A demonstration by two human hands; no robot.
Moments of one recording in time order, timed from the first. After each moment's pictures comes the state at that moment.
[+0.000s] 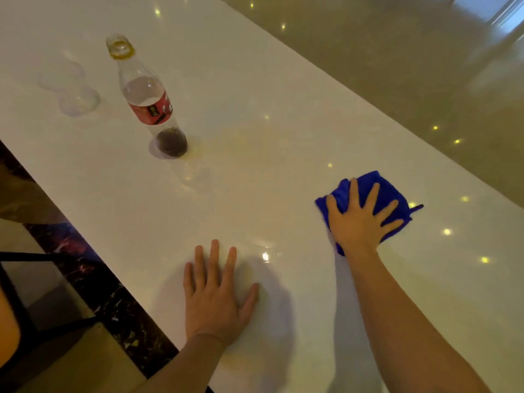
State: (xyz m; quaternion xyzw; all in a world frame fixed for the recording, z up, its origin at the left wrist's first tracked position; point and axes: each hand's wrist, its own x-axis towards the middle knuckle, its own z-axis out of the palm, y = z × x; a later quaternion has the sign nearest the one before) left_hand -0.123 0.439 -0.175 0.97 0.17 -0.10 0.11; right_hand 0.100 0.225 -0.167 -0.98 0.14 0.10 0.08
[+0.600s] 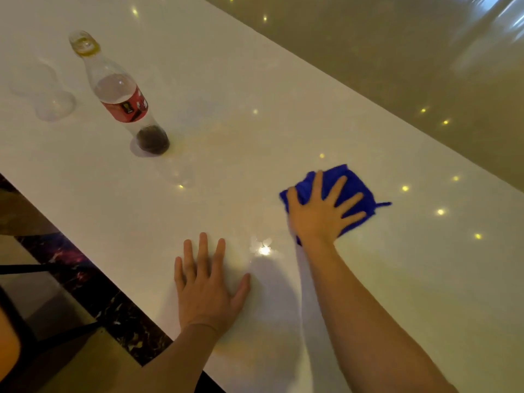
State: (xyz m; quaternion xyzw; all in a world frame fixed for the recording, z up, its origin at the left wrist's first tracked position) left_hand -0.124 0.439 -0.179 0.97 0.18 -0.09 0.11; right_hand 0.065 0.279 -0.168 -0.97 0.15 0.12 0.12
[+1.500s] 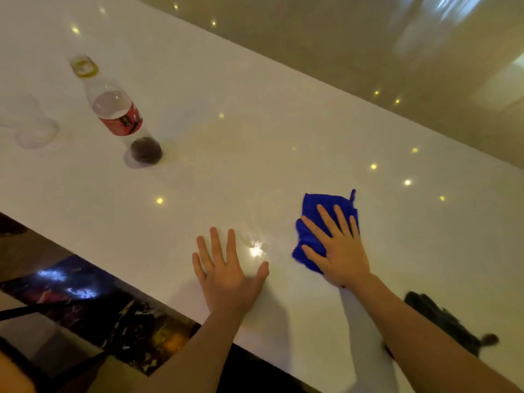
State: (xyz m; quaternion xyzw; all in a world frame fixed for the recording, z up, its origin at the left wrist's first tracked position) left_hand -0.125 0.444 -0.164 0.96 0.15 -0.09 0.20; right_hand -0.062 0.189 -0.175 -0.98 -0.12 0.11 0.07
